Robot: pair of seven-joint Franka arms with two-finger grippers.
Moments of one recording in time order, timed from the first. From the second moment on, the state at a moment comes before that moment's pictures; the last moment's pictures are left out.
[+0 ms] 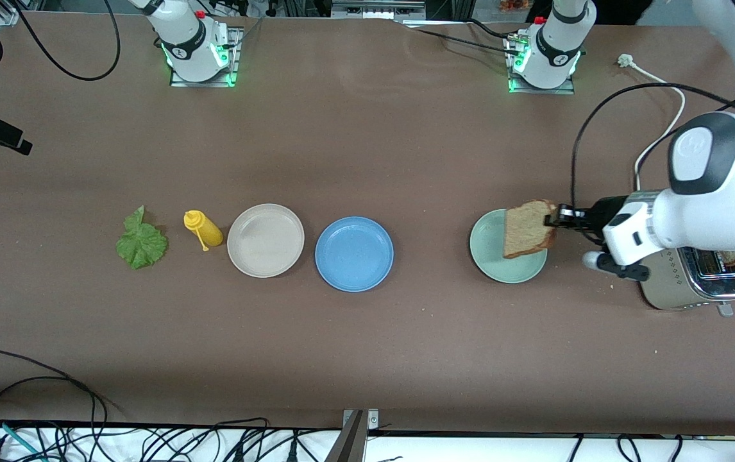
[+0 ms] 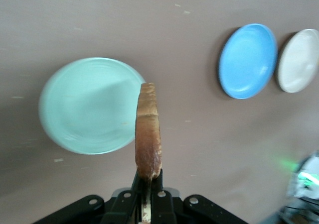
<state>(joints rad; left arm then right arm) 0.06 0.42 -0.17 -1.48 -0.38 1.62 0.12 -0.01 0.02 -0.11 -1.56 0.01 1.51 0.06</state>
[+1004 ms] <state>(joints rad) -0.21 0.63 -0.14 -1.49 -0.82 1.98 0.00 -0.01 0.02 -0.11 -1.56 0.01 1.51 0.06</state>
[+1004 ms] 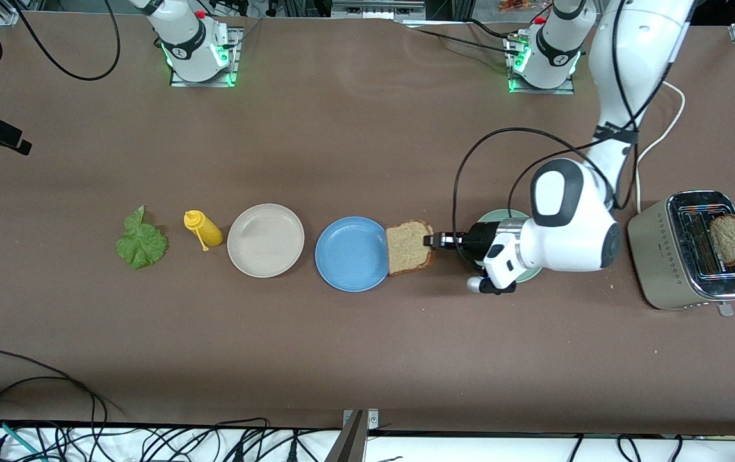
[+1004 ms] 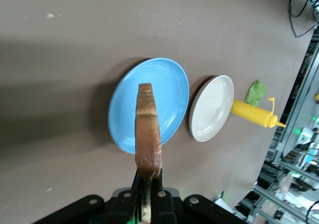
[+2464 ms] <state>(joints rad) -0.47 0.78 -0.09 -1.40 -0.96 2.22 -0.10 -0.01 0.02 -0.14 -1.56 0.01 1.50 0.06</state>
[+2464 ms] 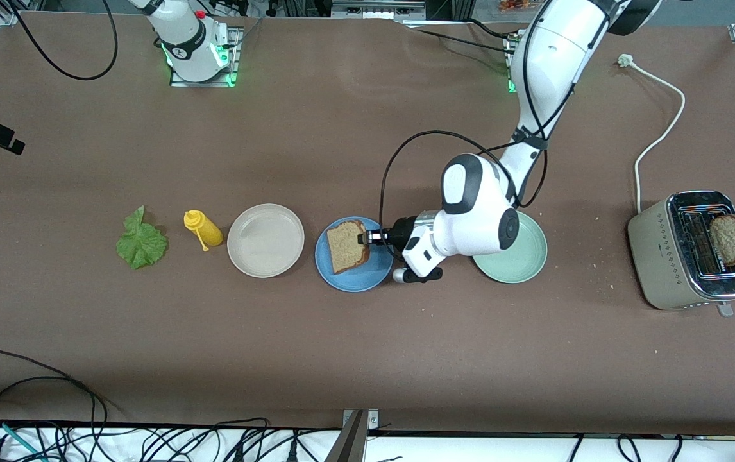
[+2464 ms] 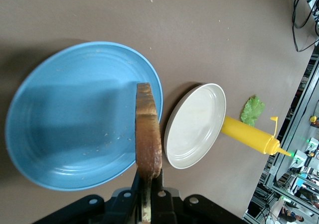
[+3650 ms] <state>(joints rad) -0.49 0.84 -0.07 -1.35 -0.96 2.24 -0.10 -0.01 0.02 -0.14 -1.56 0.01 1.50 0.06</state>
